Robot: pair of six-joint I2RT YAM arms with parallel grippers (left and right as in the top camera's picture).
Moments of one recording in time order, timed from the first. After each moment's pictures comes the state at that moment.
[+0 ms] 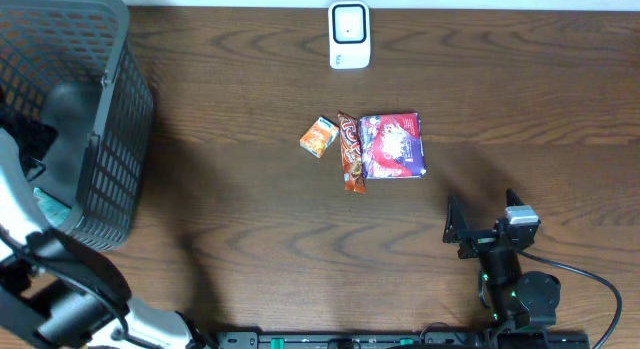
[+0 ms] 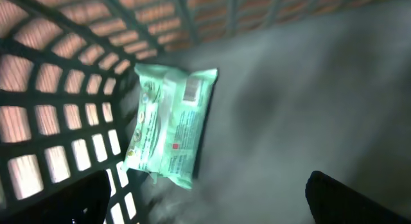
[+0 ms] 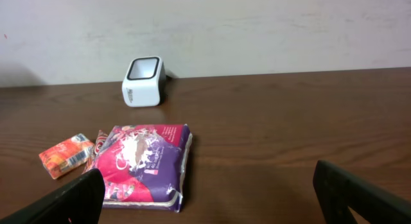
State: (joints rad) left arm 0.64 1.78 1.62 -1.10 -0.26 -0.58; right arm 0.03 0.01 0.01 -0.06 -0.10 0.09
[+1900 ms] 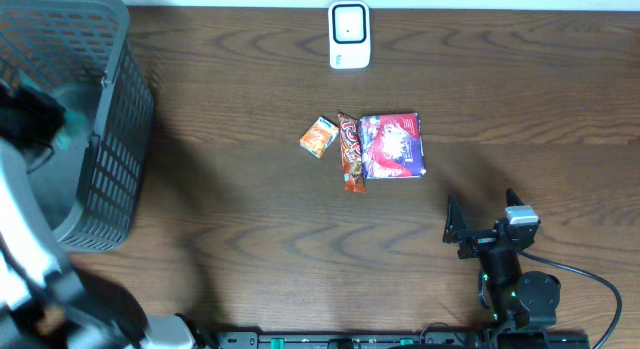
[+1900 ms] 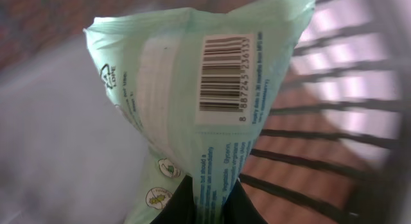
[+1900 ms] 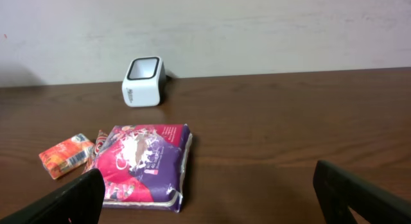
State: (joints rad) left arm 0.63 1.58 1.53 -0.83 0.34 -0.41; right arm 0.03 0.01 0.01 -0.06 -0.10 0.09
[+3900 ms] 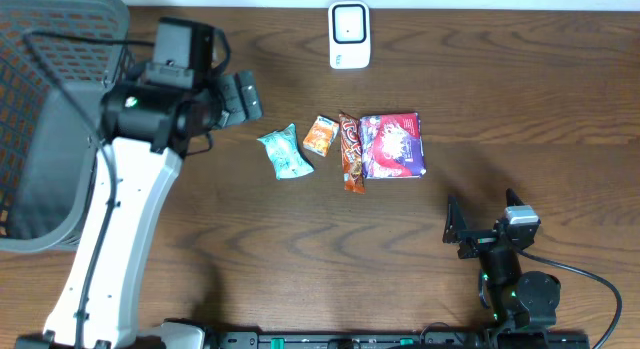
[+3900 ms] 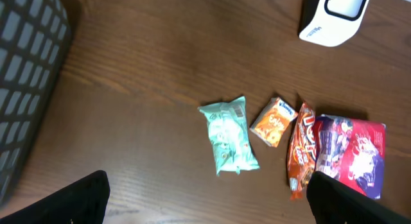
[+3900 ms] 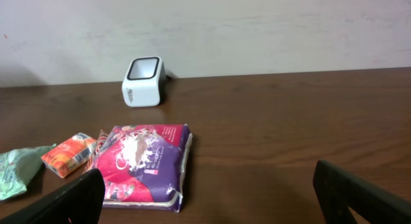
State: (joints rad) left arm -0.20 1.48 1.62 -1.14 -0.03 -0.44; right arm 0.03 0.01 0.01 -0.06 -0.10 0.09
